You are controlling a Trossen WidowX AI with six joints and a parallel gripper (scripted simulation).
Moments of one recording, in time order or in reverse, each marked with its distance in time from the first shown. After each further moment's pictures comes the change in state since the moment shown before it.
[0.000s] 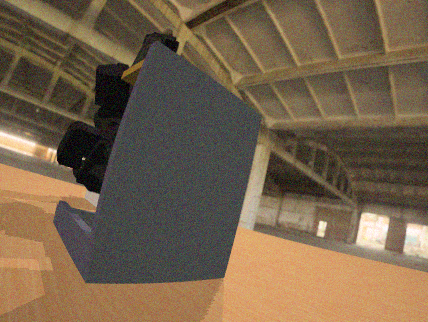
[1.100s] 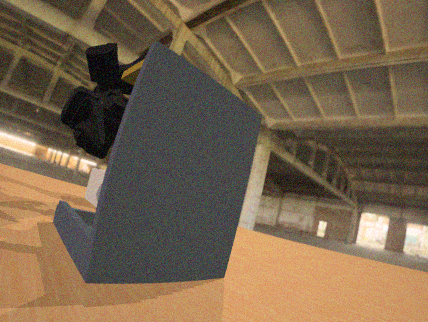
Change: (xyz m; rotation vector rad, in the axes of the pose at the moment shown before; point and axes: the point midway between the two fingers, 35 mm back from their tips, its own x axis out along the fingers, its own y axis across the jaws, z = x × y) arm -0.079 -0.001 -0.013 0.001 -0.015 -0.007
